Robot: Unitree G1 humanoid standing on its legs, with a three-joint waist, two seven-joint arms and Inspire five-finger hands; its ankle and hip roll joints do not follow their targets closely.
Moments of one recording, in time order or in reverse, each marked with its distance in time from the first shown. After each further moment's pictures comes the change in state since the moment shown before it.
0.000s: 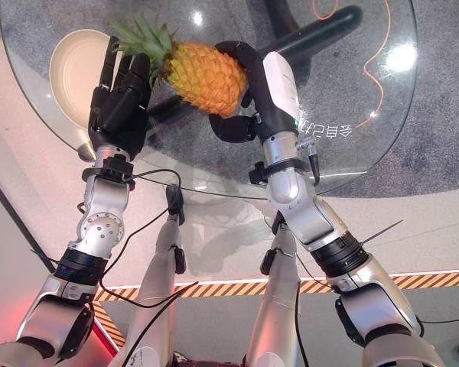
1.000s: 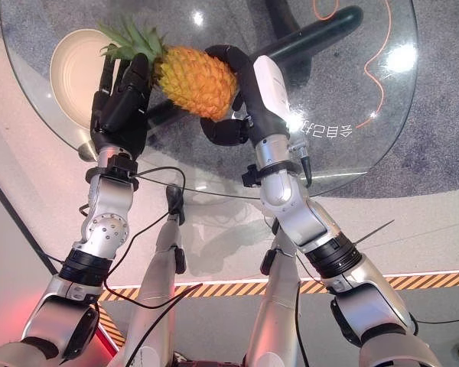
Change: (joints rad) left arm 0.000 -0.037 0.000 -0.019 0.014 0.002 0.096; right arm -0.003 0.027 0.016 -0.009 0.010 0.000 0.000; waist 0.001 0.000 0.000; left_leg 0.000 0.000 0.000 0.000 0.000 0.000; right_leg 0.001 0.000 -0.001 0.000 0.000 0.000
